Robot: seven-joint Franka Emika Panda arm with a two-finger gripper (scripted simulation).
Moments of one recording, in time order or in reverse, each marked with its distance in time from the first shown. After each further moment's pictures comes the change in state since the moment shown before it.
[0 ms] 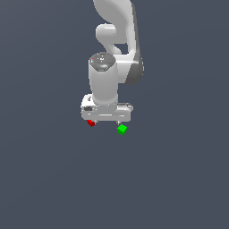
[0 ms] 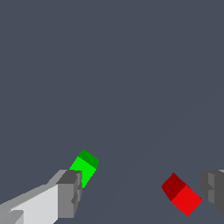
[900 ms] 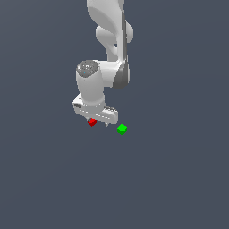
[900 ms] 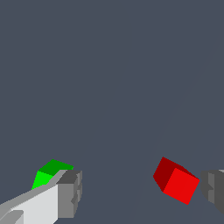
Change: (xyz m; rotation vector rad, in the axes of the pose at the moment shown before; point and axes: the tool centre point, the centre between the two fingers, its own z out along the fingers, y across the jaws) arm -0.030 0.052 0.037 -0.001 -0.003 0.278
